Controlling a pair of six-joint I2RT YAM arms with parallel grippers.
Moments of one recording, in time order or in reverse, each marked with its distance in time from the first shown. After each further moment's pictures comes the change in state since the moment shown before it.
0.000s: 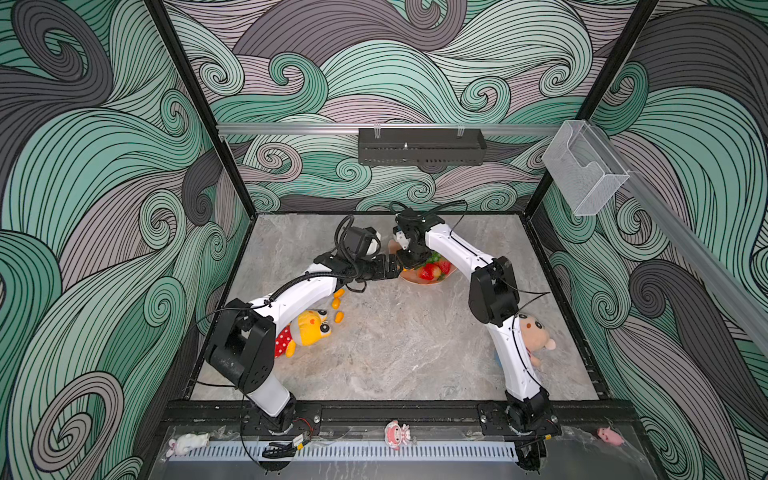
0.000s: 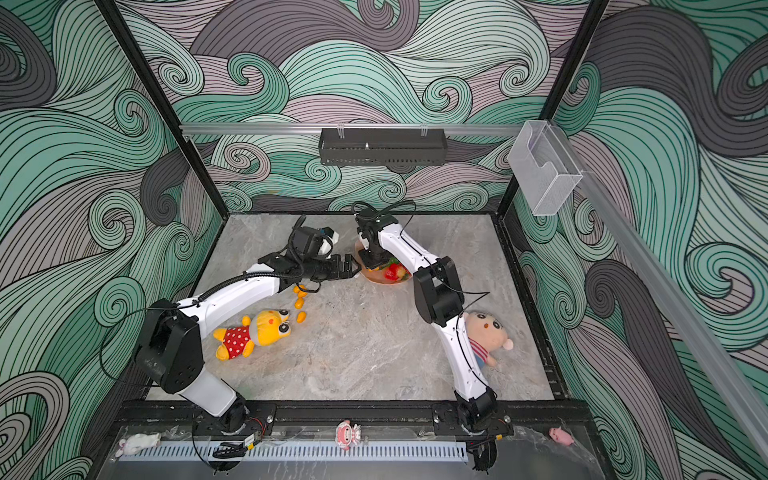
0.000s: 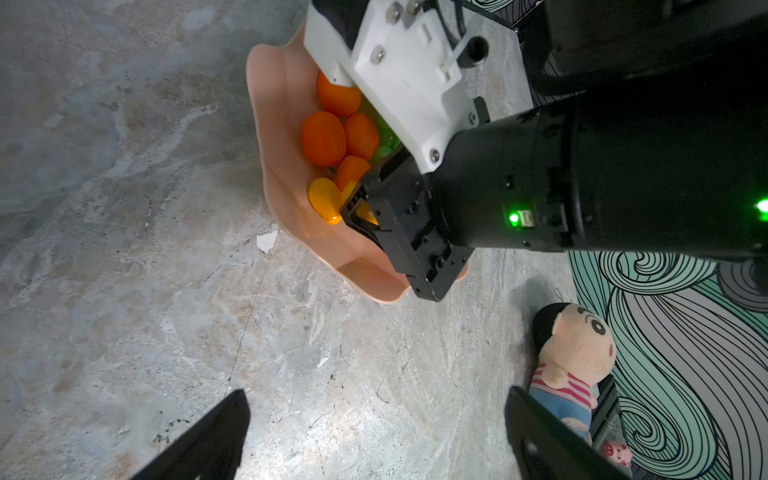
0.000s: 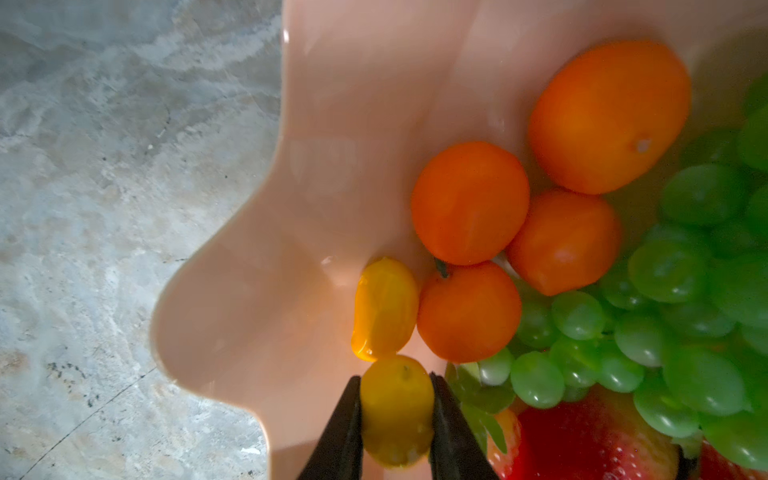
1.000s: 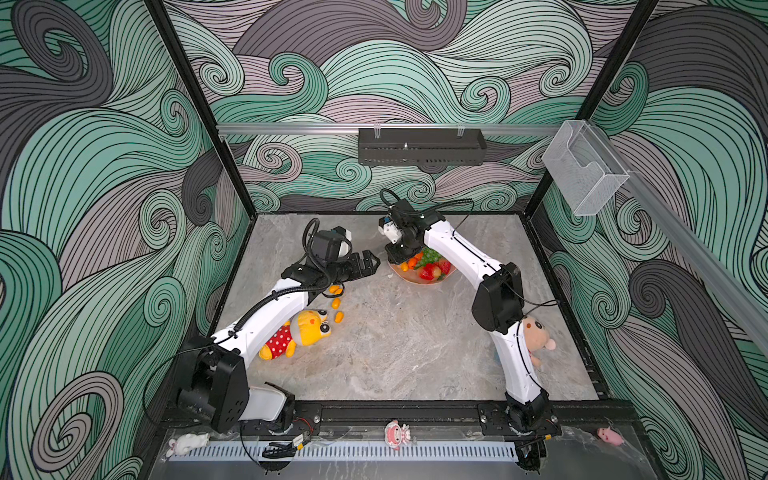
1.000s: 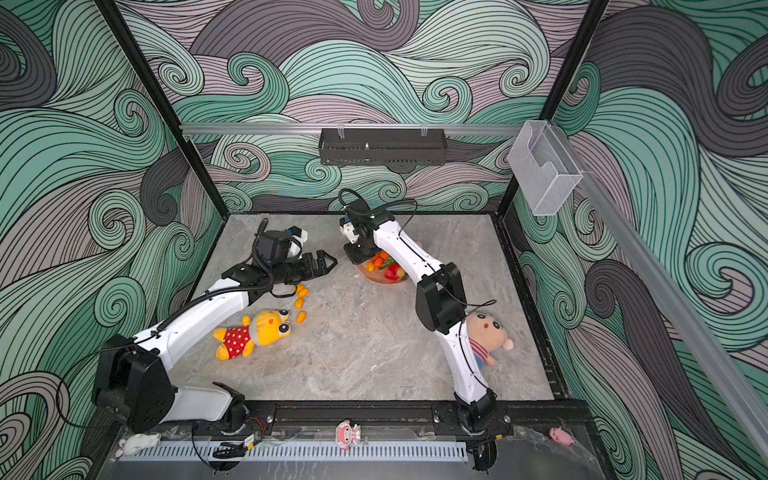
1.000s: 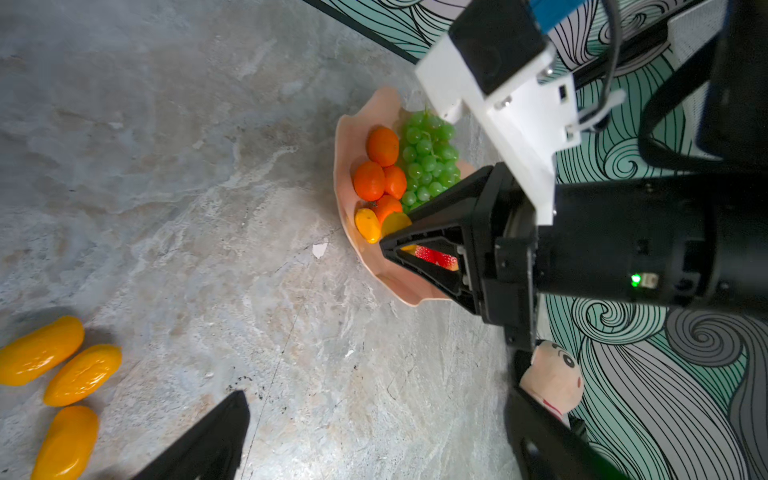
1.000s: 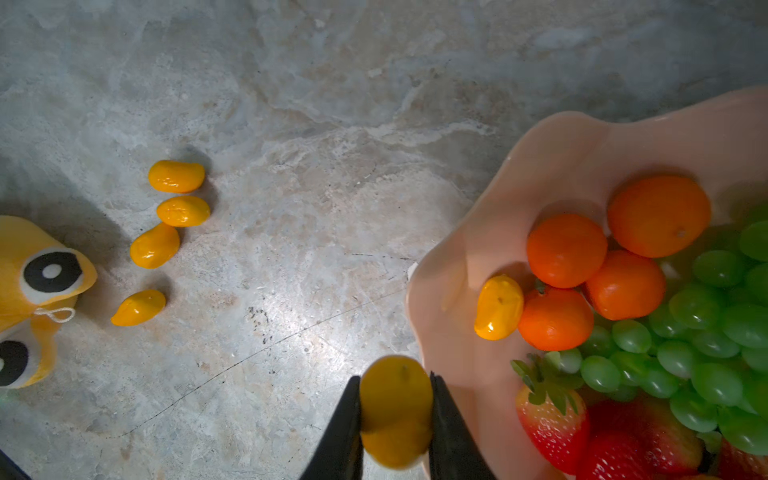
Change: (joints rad) left arm 0.120 -0.214 -0.148 0.032 0.019 -0.056; right arm 0.057 -0.098 0.044 0.000 -0.130 -0.038
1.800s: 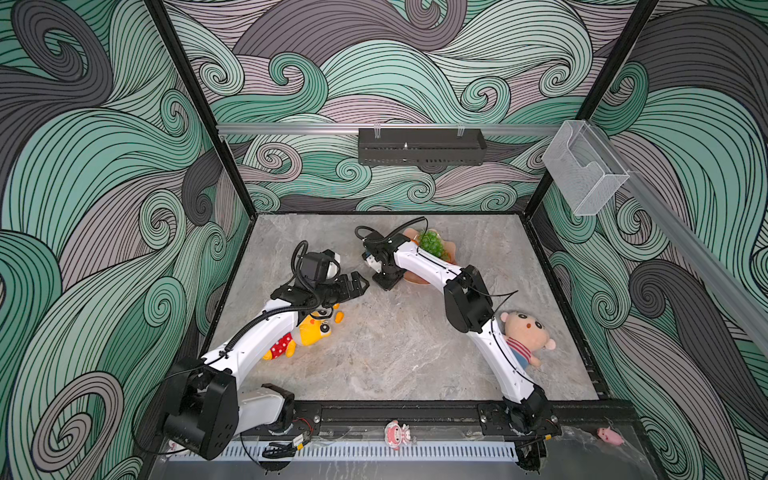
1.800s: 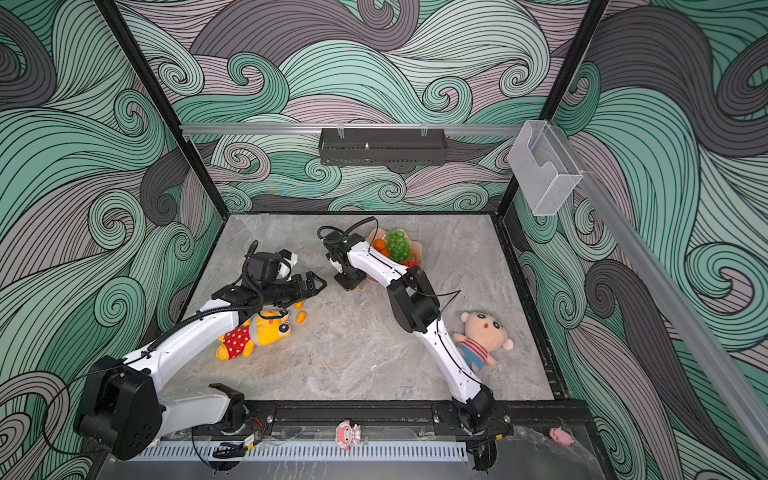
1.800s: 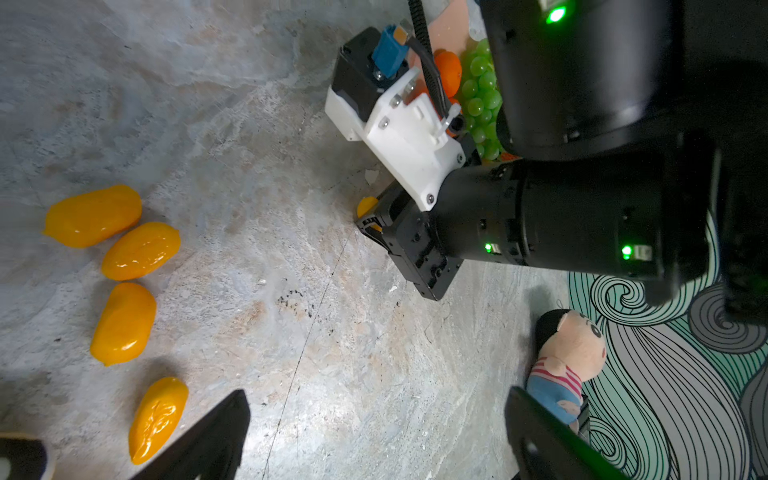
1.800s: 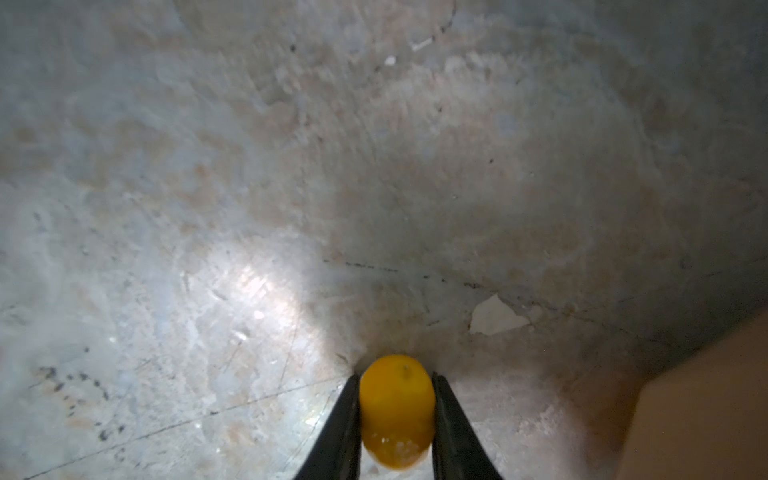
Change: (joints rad) left arm 0.071 -0.153 -0.258 0.002 0.050 -0.031; right arm 0.134 0.233 0.036 -0.035 0.179 -0.084
